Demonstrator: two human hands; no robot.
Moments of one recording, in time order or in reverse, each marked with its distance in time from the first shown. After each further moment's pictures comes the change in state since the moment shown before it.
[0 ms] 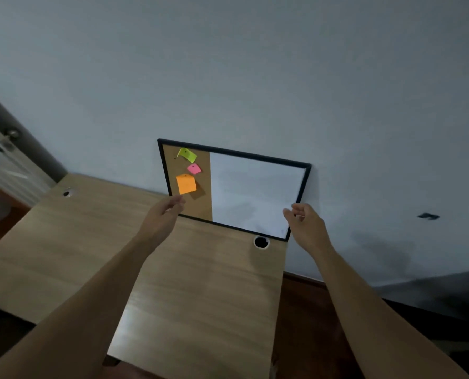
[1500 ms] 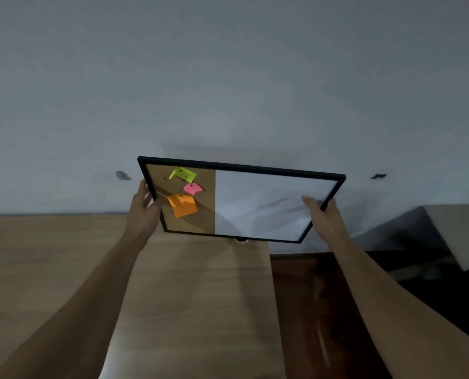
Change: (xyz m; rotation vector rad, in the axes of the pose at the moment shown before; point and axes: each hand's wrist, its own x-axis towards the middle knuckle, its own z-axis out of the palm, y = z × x) left_hand 0.109 0.005 0.015 -0.174 -0.122 0.171; right_hand -0.003 0.049 -0.029 0.254 0.373 0.318
